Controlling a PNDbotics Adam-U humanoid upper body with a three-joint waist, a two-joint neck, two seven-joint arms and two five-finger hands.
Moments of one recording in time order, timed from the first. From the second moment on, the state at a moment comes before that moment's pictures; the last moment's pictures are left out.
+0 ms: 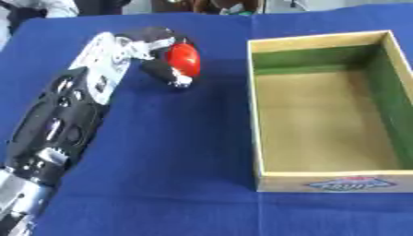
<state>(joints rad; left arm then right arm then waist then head) -1.21 0.44 -0.14 -0.98 -0.86 -0.18 -0.61 -0.44 -0.59 -0.12 -1.99 0.16 0.02 -0.69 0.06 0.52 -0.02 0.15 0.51</state>
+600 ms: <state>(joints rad) -1.22 0.43 -0.14 -0.98 -0.83 -0.15 -0.60 -0.44 -0.58 -0.12 -1.99 0.16 0.02 -0.69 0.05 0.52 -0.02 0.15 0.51</state>
